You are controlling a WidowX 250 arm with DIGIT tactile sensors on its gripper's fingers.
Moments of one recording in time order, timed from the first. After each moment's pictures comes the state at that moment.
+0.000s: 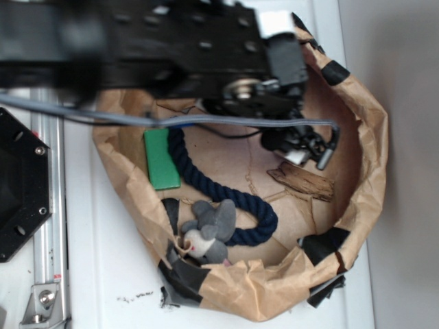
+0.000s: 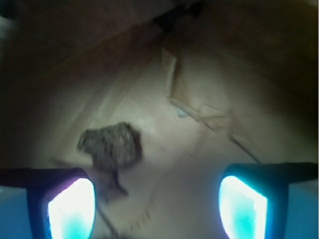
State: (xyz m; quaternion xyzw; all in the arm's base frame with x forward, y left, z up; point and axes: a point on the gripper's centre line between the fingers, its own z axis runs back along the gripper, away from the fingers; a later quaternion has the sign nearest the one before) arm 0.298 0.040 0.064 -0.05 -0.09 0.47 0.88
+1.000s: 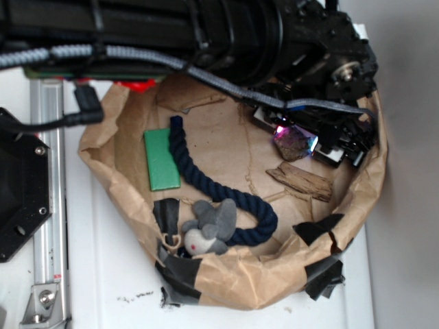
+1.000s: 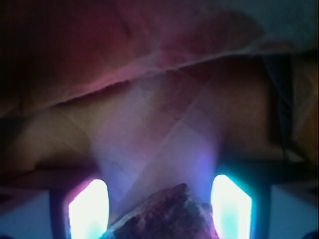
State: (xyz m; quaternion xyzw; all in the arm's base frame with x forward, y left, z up) arm 0.331 0.016 0.020 -0.08 -0.01 0.45 0.89
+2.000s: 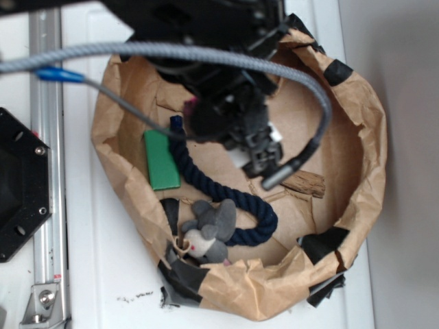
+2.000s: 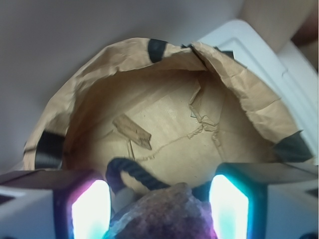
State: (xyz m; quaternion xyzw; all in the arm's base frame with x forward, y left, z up) arm 0.250 0.019 0.193 -0.07 -0.12 0.22 0.97
